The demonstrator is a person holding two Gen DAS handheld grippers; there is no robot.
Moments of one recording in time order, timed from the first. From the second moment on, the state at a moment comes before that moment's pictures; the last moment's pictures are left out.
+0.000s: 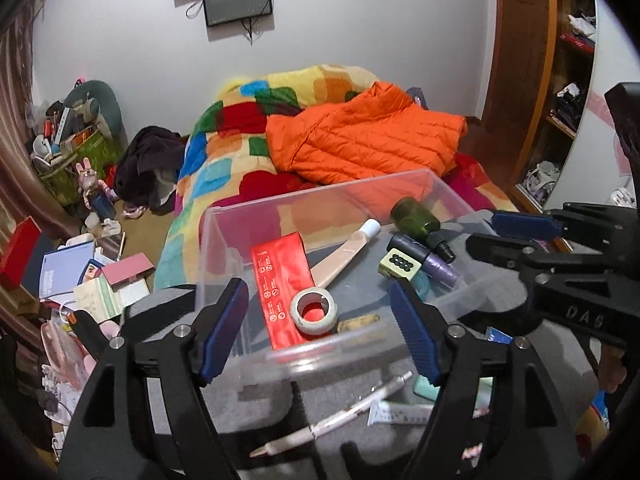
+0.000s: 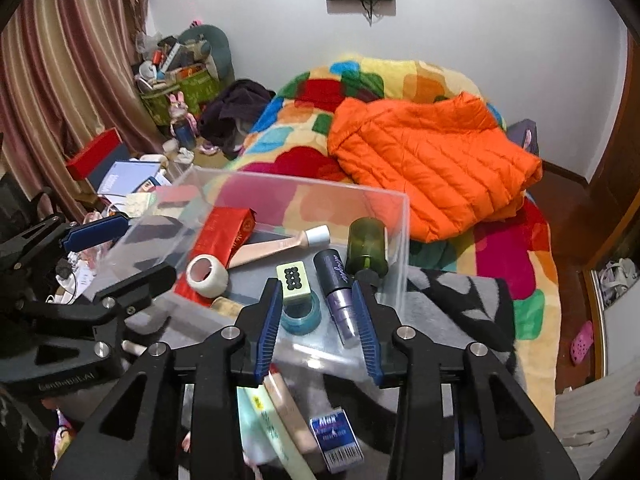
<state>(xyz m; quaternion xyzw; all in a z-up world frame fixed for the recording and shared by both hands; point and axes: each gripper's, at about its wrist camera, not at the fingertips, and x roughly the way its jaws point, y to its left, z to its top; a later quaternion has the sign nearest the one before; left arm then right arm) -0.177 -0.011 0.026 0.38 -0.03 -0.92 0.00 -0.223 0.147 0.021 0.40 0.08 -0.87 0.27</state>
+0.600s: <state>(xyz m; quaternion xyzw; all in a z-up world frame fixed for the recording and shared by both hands) -0.135 -0.036 -0.057 0.48 -0.06 -0.87 -0.03 -0.175 0.202 -0.004 0.42 0.08 -0.87 0.25</state>
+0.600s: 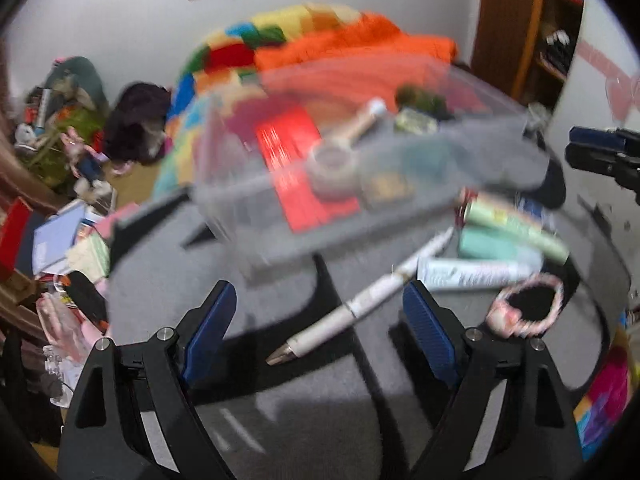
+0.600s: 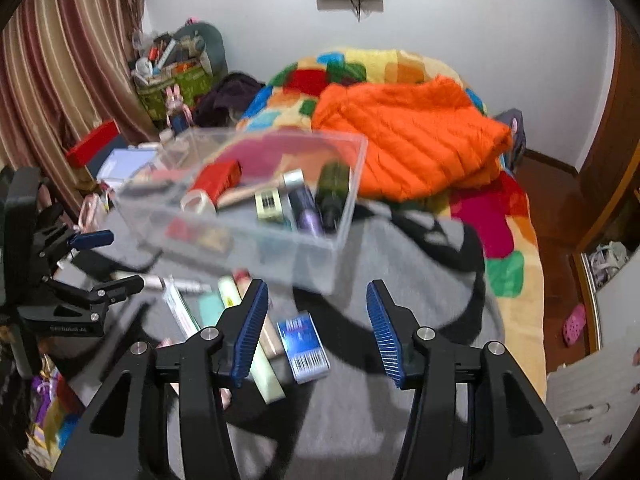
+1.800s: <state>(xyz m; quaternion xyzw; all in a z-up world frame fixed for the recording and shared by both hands) -0.094 -0.034 -0.058 0.50 -0.04 -0.86 -0.04 -0.160 0.220 -0.052 0.48 0.09 -0.83 0.27</state>
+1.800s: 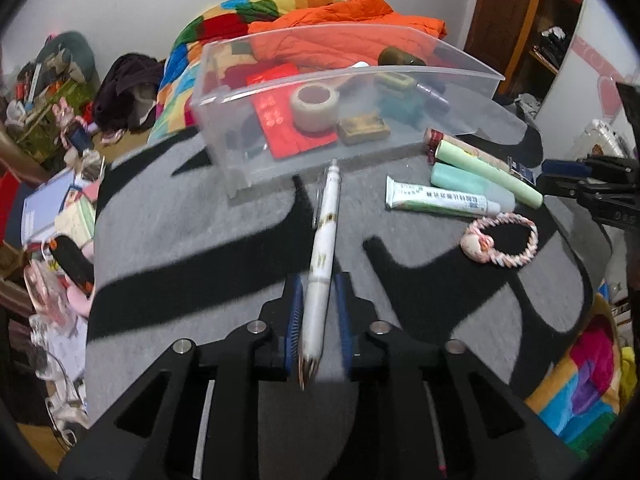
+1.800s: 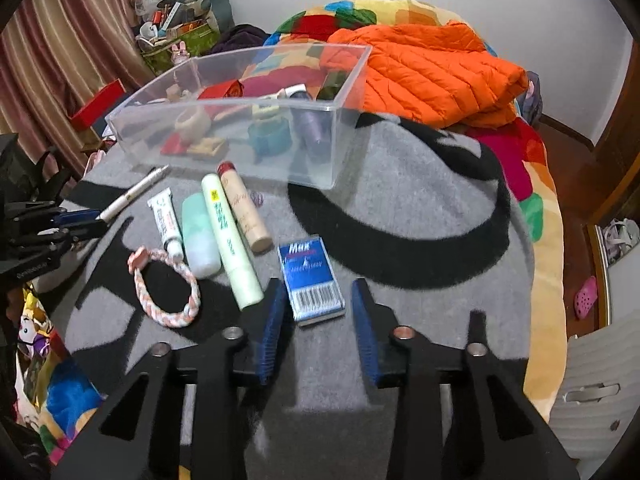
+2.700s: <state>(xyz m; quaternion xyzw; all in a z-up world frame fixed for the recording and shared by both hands) -0.107 -0.040 -0.054 0.48 0.00 -0.88 -0.04 -0.159 0.225 -0.043 0.46 0.05 -0.85 0.26</state>
